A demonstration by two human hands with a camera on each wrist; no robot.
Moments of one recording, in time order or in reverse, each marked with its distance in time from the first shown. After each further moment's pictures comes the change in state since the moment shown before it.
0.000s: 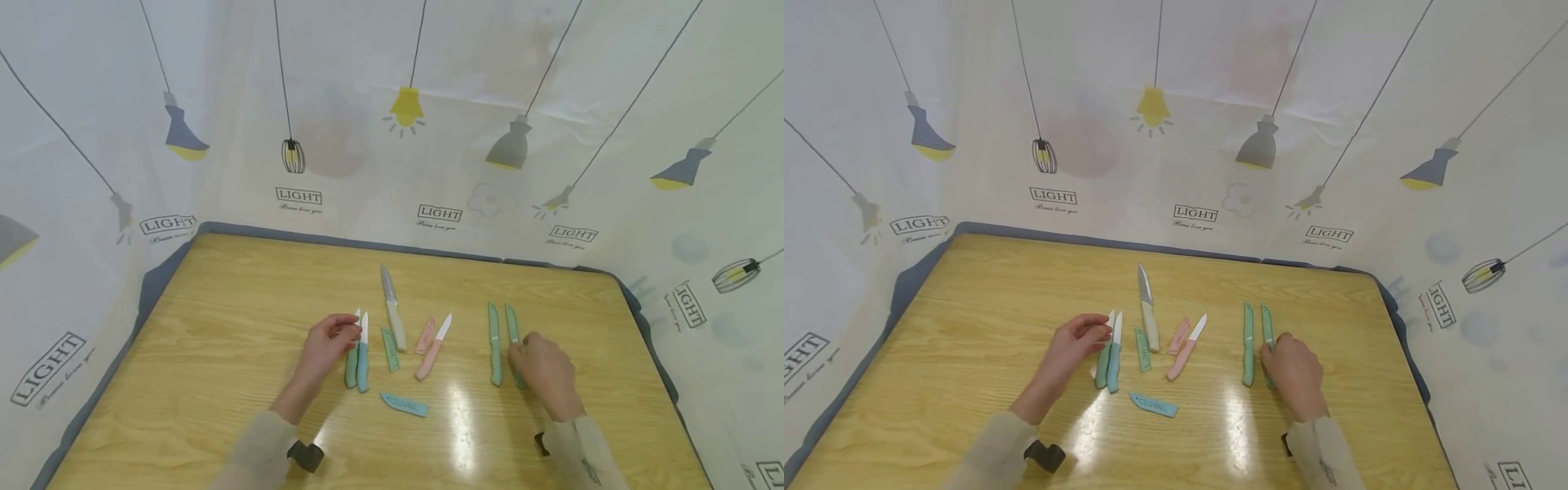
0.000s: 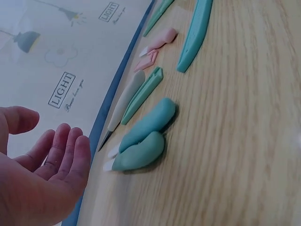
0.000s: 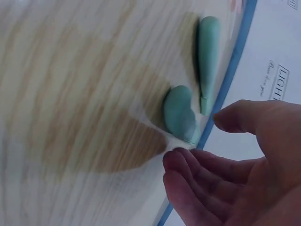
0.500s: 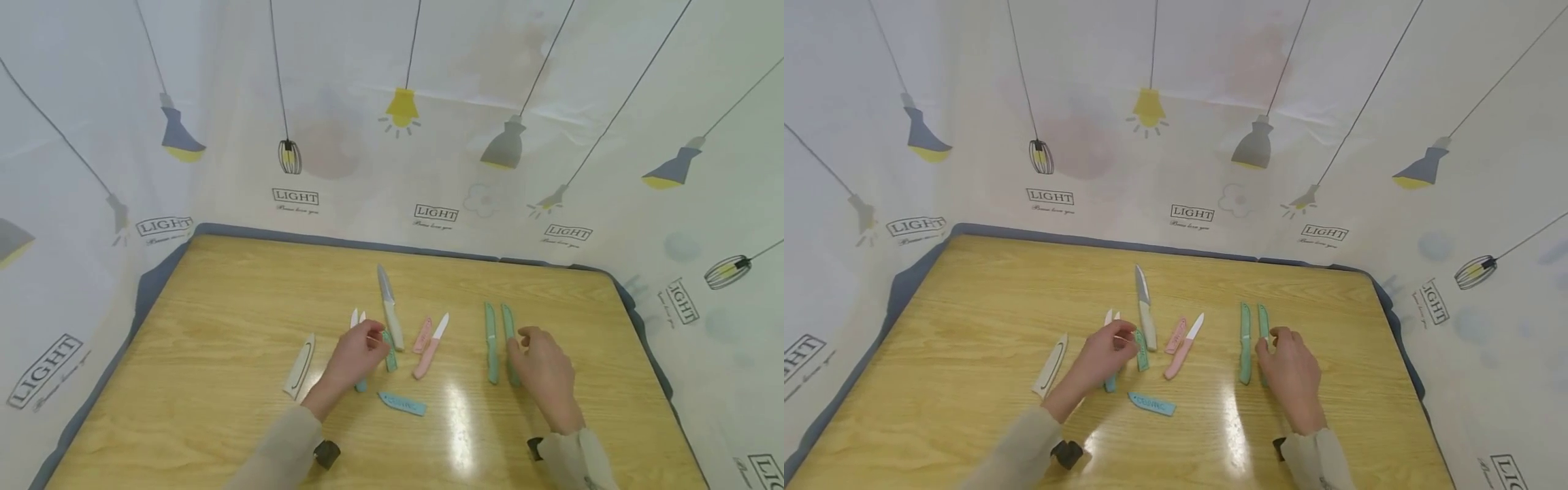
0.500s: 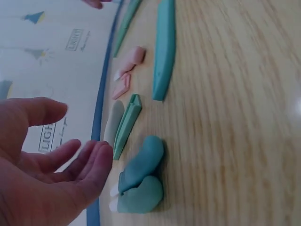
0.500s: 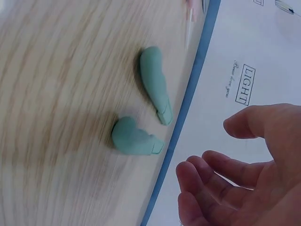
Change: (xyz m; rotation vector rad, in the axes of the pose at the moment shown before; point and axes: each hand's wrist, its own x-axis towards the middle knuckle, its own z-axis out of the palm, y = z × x) left_hand 0.002 -0.001 0.040 0.495 -0.167 0.138; right_hand -0.019 -0.015 -0.010 0.076 0.143 -0.007
